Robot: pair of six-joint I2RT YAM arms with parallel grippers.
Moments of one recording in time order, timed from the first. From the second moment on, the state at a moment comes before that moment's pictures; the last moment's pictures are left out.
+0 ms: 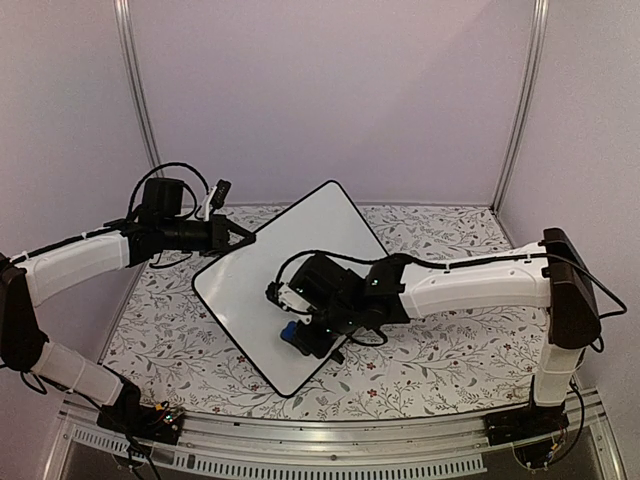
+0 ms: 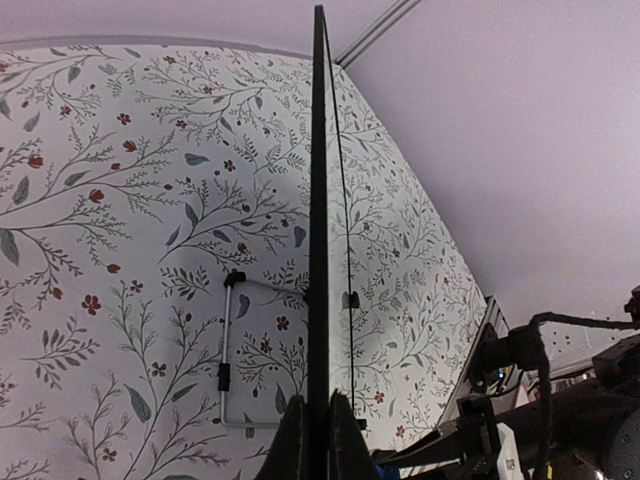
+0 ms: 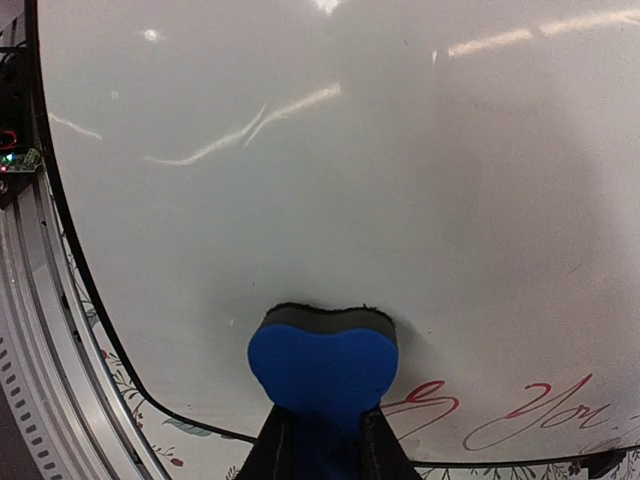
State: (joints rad) left arm -0.36 1.35 0.94 -0.12 0.64 -0.43; right arm 1.22 1.92 1.47 -0.48 0.07 0.15
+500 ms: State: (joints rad) left arm -0.36 1.35 0.94 -0.12 0.64 -0.43; right arm 1.24 1.89 1.36 -0.49 0.08 0.18
